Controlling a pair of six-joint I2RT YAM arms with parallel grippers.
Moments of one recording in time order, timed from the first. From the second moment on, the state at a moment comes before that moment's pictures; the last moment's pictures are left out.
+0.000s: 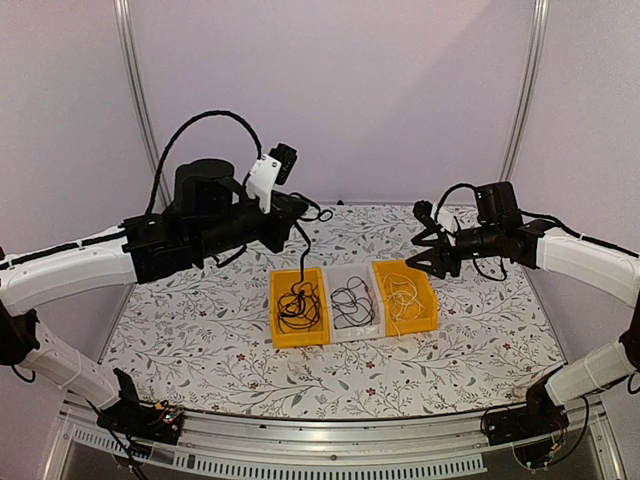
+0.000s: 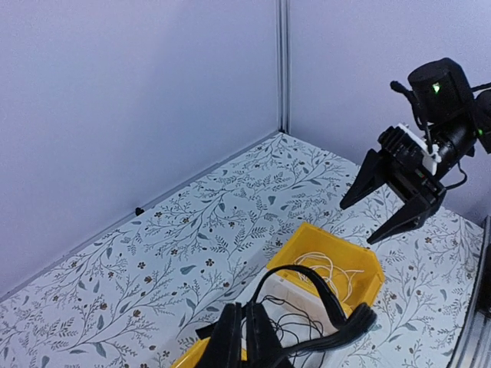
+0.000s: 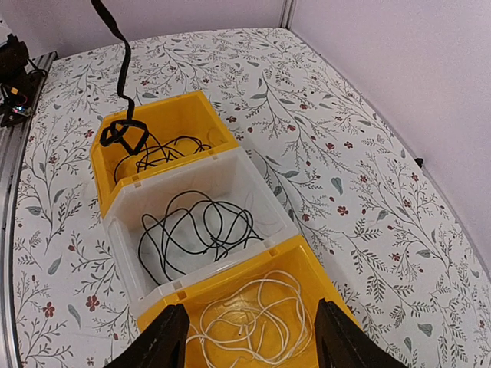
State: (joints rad) left arm -0.97 1.34 1.16 -0.04 -0.22 -0.01; right arm 0.42 1.35 0.95 -0.24 -0.60 -0.56
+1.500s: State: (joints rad) left arm -0.86 1.80 1.24 -0.44 -0.06 -0.16; right arm 0.42 1.36 0.95 -0.23 -0.60 -0.59
